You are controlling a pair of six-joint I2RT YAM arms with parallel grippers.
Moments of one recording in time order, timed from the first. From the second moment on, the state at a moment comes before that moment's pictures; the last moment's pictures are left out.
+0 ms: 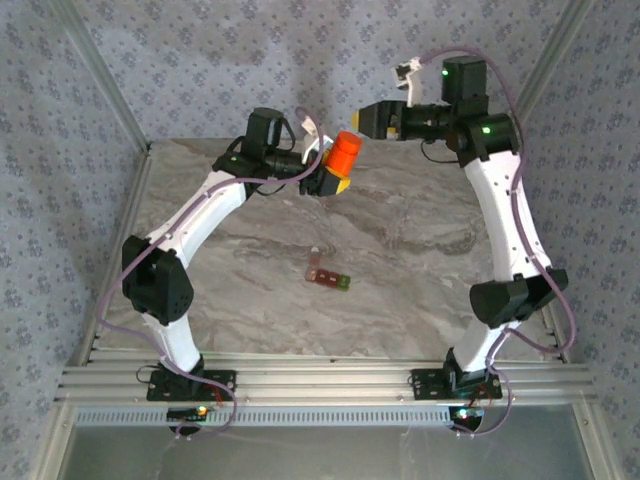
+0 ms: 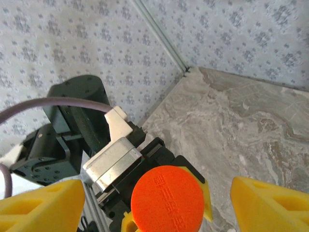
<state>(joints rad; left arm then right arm) -0.51 1.80 1.72 -0.38 1.00 0.14 0.25 1.73 2.18 -0.90 -0.81 0.24</state>
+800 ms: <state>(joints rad) -0.51 1.80 1.72 -0.38 1.01 0.14 0.29 1.78 2.20 -1.02 -0.79 0.15</state>
